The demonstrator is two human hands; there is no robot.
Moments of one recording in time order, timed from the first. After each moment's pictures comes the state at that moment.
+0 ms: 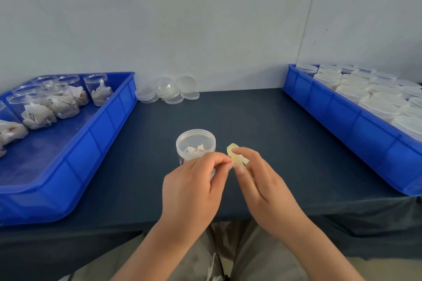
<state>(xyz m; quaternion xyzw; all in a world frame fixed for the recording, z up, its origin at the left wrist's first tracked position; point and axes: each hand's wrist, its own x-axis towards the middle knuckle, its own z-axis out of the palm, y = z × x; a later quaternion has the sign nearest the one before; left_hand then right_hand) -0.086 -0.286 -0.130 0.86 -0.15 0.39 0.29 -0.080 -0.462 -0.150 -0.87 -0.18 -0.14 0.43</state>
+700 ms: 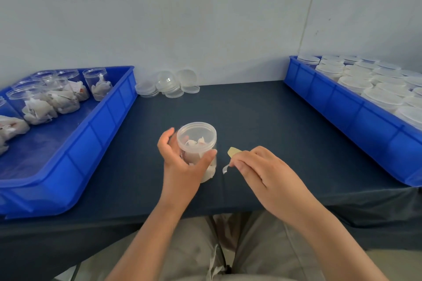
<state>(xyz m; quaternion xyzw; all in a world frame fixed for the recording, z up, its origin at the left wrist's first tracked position) -0.044 -0.265 -0.169 0.76 0.00 0.21 0.61 -0.077 -0.476 -0.134 -0.93 -0.18 -0.10 0.29</state>
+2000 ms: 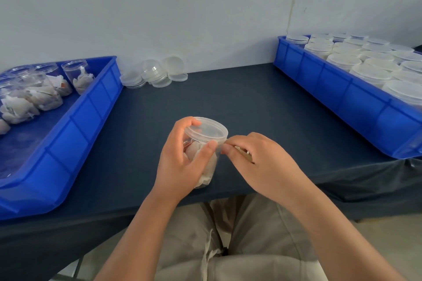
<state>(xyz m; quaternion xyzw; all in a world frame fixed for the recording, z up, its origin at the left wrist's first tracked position) -0.050 -0.270 -0.163 0.79 -0.16 0.20 0.56 -0.081 -0.474 -0.125 -0.94 -0.12 -0.07 0.32</state>
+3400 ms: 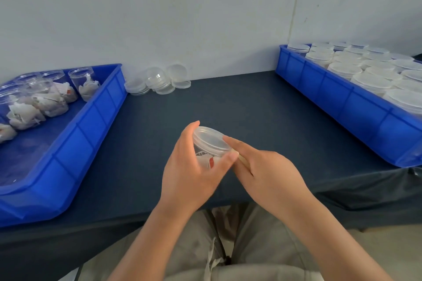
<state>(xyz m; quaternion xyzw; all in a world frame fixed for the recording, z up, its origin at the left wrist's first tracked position) -0.062 -0.284 -0.154 0.87 -0.06 0.20 0.44 -0.083 -0.472 -0.133 -0.96 -0.13 -0.11 0.25</state>
